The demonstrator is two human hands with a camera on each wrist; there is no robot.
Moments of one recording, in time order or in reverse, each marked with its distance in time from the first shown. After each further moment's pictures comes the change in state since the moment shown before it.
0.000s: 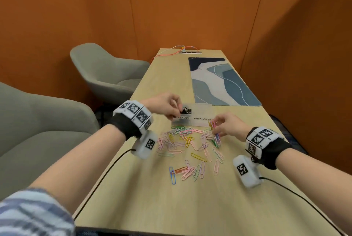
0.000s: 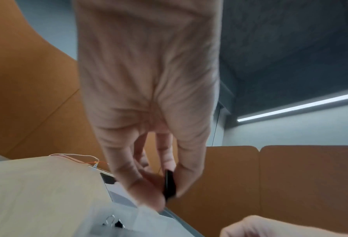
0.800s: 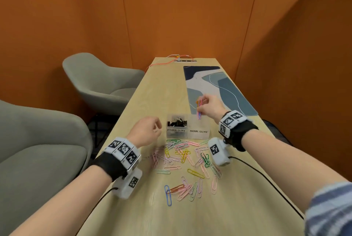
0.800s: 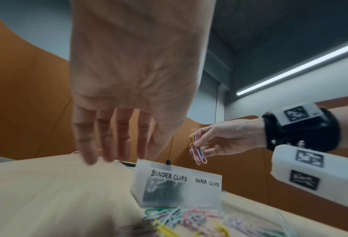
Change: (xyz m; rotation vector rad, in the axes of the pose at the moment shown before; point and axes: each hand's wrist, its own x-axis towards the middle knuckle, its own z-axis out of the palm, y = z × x) left_hand -0.004 -0.056 0.026 0.355 0.356 -0.093; right_hand 0.070 -0.056 -0.008 0.126 0.272 -0.134
